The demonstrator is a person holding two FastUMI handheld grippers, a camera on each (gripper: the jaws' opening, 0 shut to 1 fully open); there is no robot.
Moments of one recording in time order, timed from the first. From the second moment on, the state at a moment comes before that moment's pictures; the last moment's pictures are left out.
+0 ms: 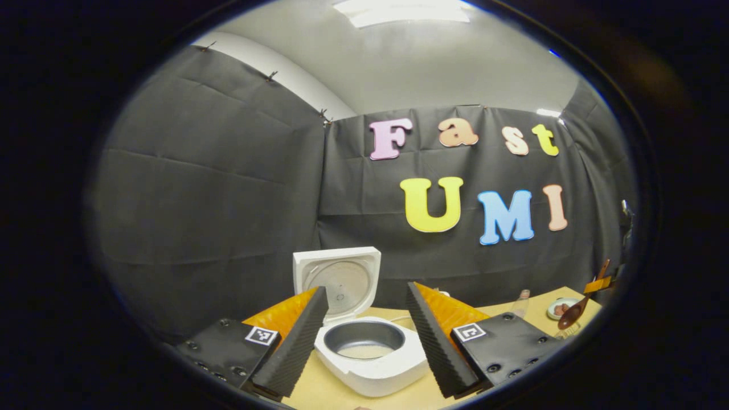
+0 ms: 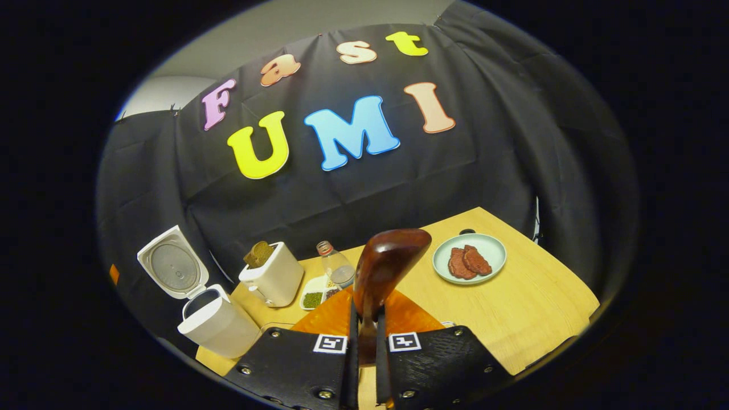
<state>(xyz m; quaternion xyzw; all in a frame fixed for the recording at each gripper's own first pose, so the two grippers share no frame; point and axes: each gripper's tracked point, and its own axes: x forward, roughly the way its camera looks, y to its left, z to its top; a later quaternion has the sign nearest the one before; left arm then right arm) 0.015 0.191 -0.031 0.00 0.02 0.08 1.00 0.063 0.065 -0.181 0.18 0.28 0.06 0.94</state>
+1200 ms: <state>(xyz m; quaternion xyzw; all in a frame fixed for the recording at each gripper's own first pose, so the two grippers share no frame) -0.020 0.306 -0.047 0.02 0.05 0.13 0.99 0.035 0.258 -0.317 0.12 0.37 0.16 0.91</state>
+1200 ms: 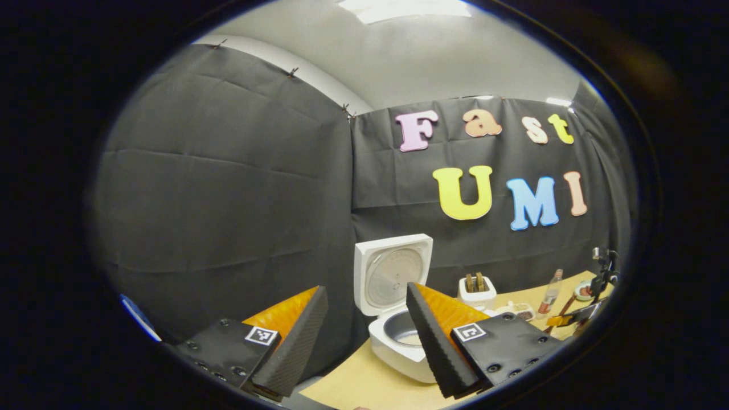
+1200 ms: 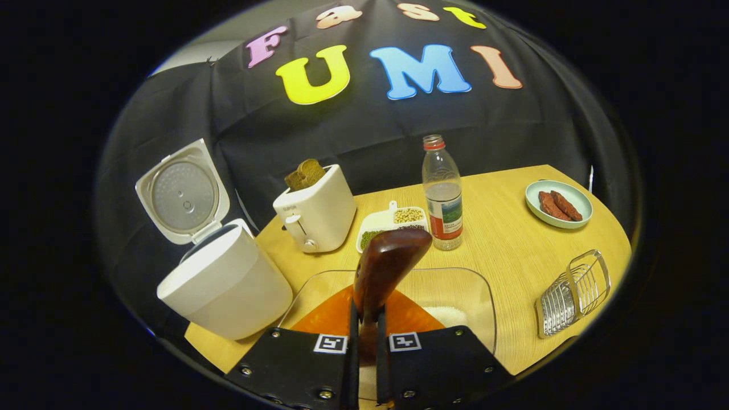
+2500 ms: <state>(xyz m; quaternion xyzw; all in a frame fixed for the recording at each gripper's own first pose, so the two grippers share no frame) -0.029 0.289 -0.037 0.01 0.03 0.13 0.99 0.040 0.217 -0.284 0.47 0.40 0.11 0.78</state>
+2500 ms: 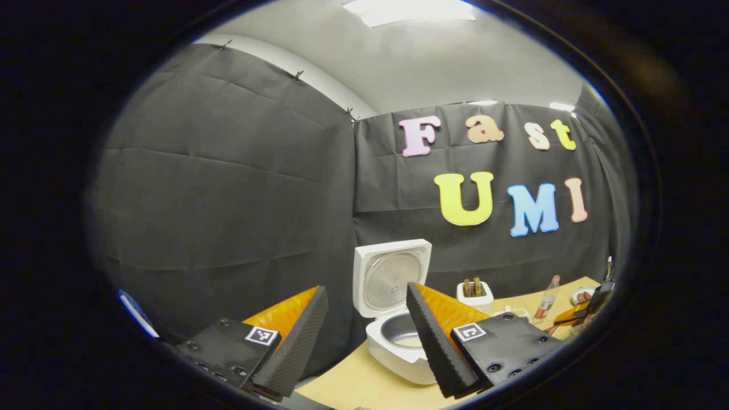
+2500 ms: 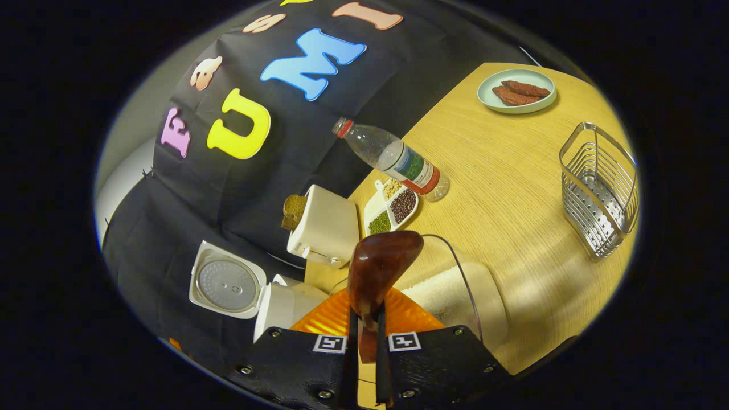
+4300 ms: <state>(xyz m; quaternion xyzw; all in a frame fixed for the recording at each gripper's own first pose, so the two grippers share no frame) -0.128 0.369 -0.086 -0.02 0.09 0.25 0.96 0.101 0.514 -0.160 0.44 0.38 0.32 0.75</state>
